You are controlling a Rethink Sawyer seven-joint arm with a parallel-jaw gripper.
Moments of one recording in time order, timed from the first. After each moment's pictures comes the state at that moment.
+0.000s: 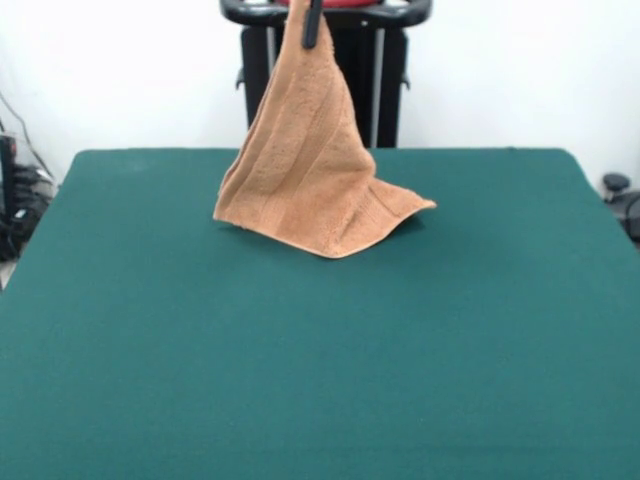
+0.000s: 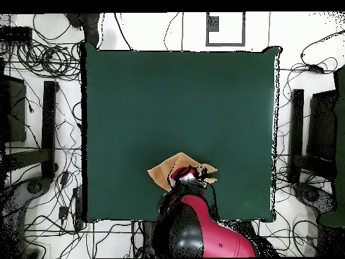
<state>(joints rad) -0.23 -1.15 -0.12 2.23 0.00 0.12 2.45</state>
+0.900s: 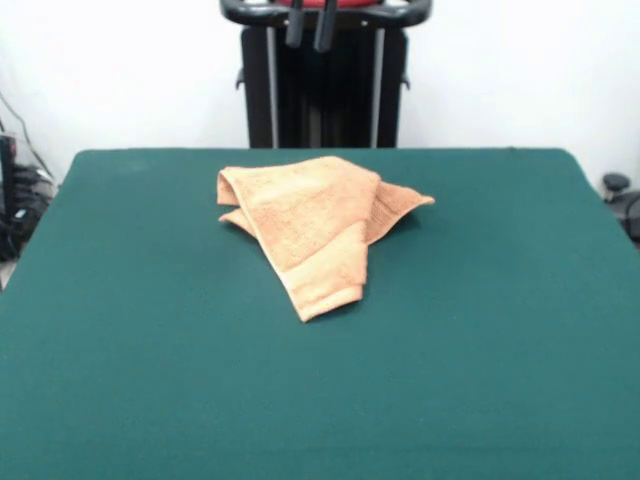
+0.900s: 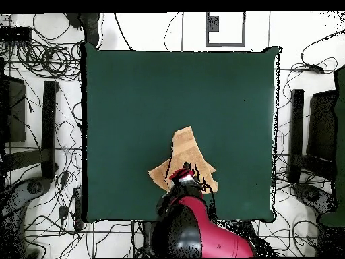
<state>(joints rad) -0.22 -1.15 -0.12 2.25 0.00 0.10 2.45</state>
